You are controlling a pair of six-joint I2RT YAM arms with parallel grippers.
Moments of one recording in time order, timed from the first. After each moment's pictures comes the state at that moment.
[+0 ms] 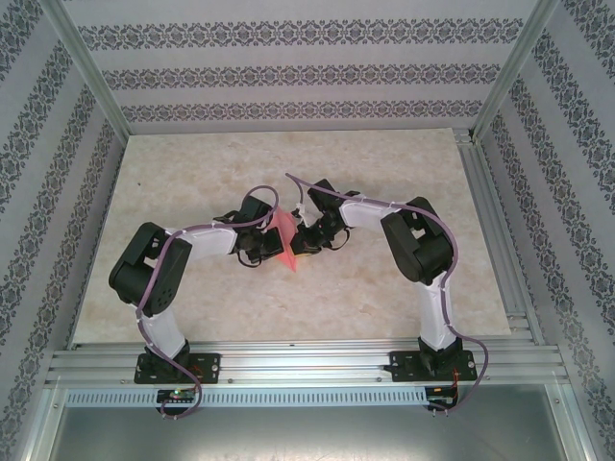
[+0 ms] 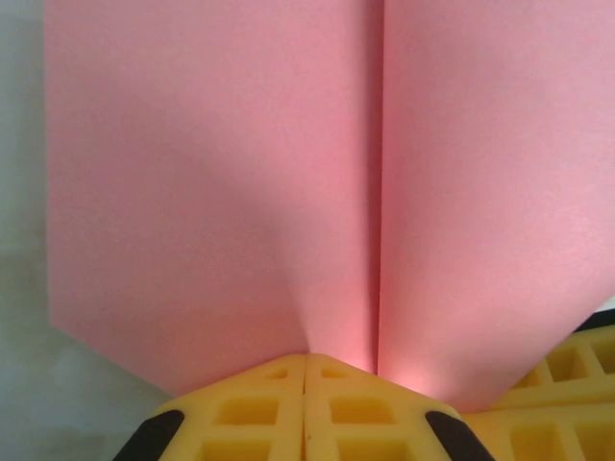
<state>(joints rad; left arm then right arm) -0.50 1.79 0.94 -0.25 0.29 -0.82 0.57 2.12 1.38 -0.55 -0.73 0.26</state>
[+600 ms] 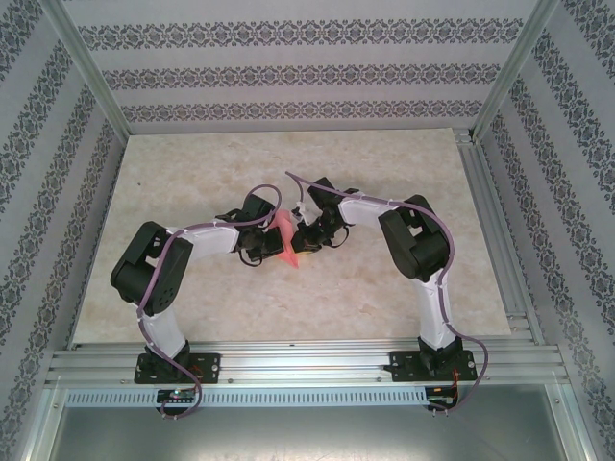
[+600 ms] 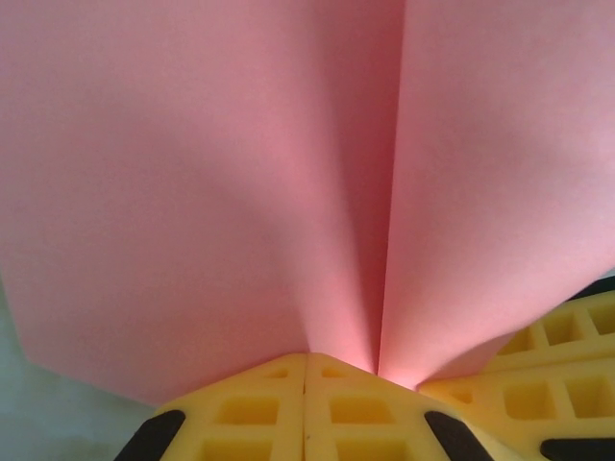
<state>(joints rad) -0.51 1.79 0.97 -0.28 0.25 -0.78 0.56 2.15 1.42 -0.58 -0.73 0.24</state>
